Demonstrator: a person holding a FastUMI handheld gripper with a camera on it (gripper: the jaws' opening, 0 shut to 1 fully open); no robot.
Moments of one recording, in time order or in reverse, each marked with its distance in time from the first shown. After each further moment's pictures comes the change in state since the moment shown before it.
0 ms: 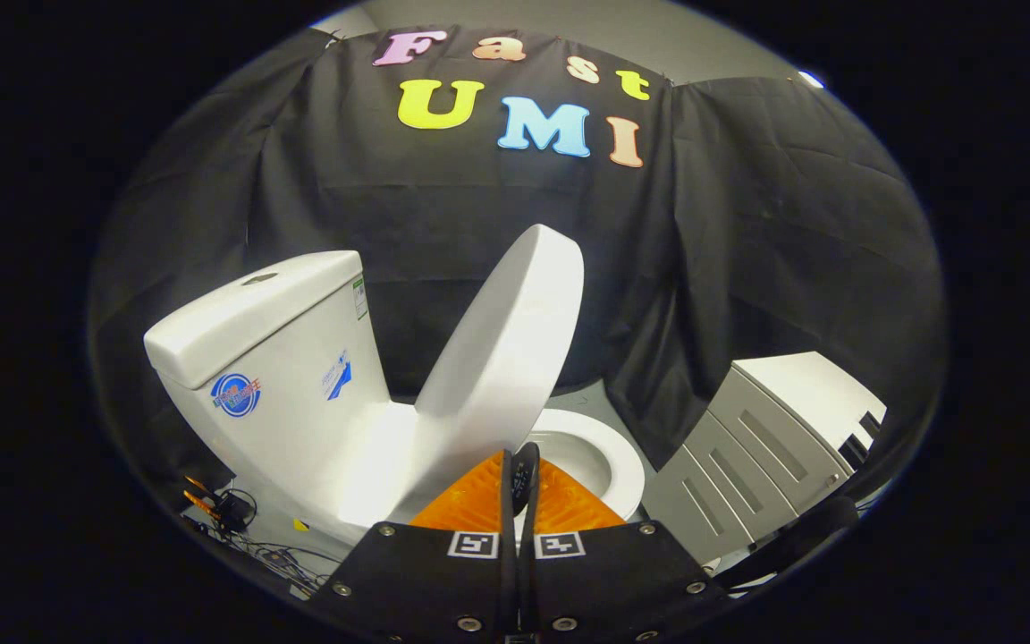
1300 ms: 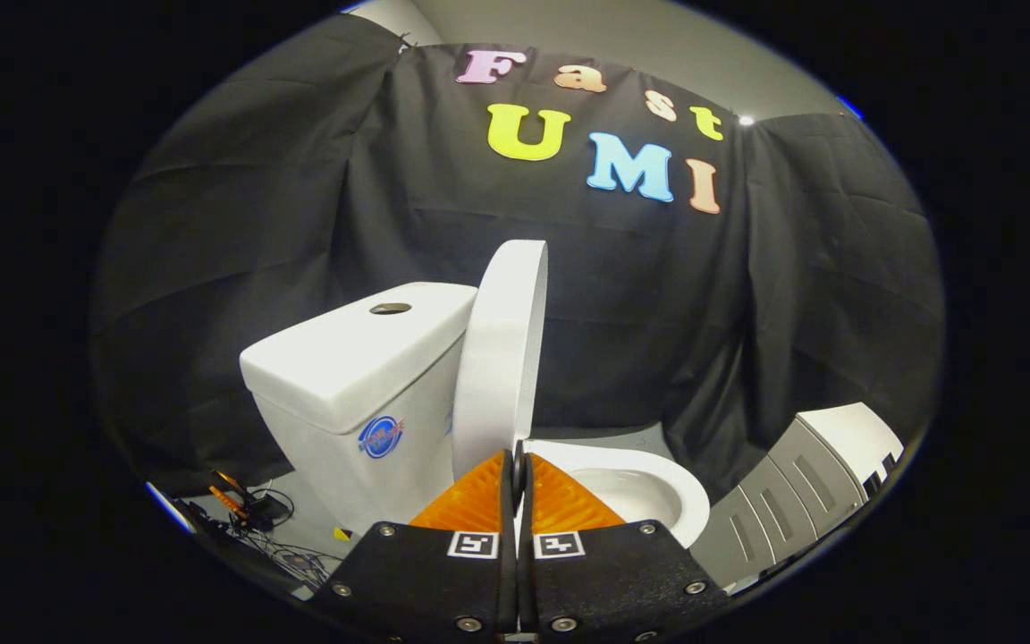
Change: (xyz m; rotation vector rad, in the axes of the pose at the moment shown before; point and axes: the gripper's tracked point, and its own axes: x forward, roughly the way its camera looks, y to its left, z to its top) arm -0.027 0.124 0.043 -0.098 -0.114 0.202
